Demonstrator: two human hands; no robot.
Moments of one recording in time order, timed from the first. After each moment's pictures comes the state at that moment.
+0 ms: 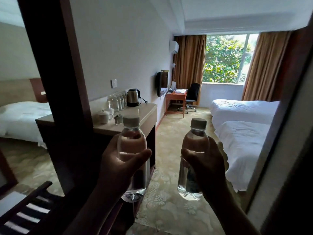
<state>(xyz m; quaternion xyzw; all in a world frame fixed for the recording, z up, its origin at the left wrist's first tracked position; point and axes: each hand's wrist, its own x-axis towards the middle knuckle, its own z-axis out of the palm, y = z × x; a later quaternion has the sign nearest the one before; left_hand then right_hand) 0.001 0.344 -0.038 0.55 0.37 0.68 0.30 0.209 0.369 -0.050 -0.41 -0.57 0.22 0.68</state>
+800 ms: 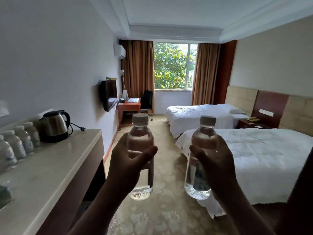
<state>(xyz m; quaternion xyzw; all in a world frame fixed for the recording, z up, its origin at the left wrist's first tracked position) 0.173 0.881 -0.014 0.62 0.27 0.61 0.42 0.372 0.815 -0.018 -0.50 -0.49 0.11 0.71</state>
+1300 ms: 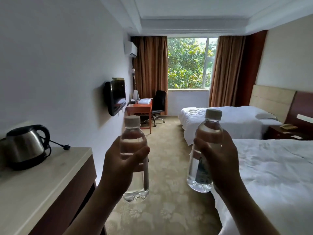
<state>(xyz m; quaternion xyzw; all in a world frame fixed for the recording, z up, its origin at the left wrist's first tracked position) 0.289 1.200 -0.017 0.61 0.32 0.61 0.38 0.515 1.160 -0.012 -0.47 -0.50 0.14 0.71</state>
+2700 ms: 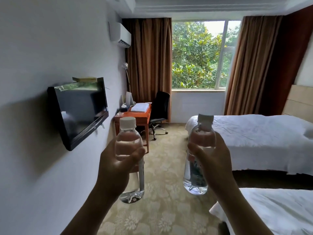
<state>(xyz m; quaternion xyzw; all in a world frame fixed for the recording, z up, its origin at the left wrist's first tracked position) 0.570 2.169 -0.042 0.61 0.33 0.62 0.37 0.795 2.140 -0.045 -0.50 -0.53 0.14 0.66</state>
